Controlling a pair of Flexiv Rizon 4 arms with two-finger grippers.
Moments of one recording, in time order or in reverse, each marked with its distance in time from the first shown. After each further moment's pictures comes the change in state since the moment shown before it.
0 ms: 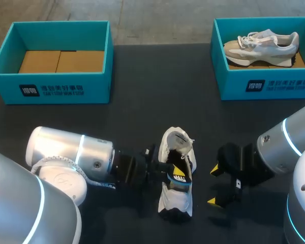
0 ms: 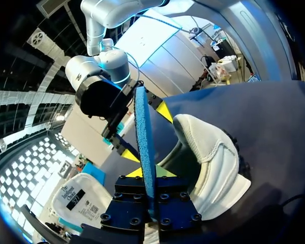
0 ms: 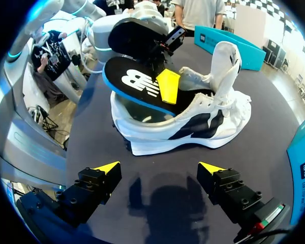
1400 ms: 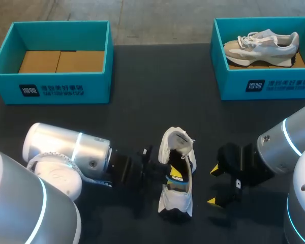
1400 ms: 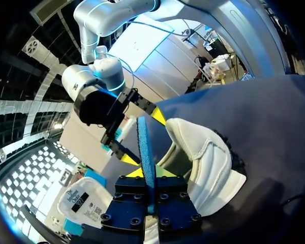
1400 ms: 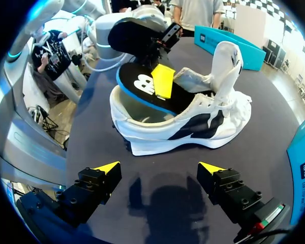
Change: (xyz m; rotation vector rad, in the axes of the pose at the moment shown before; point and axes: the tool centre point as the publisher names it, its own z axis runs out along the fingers) left arm 0.003 -0.004 -0.008 0.029 0.029 0.062; right arm 0.000 0.000 0.000 0.000 0.000 0.000
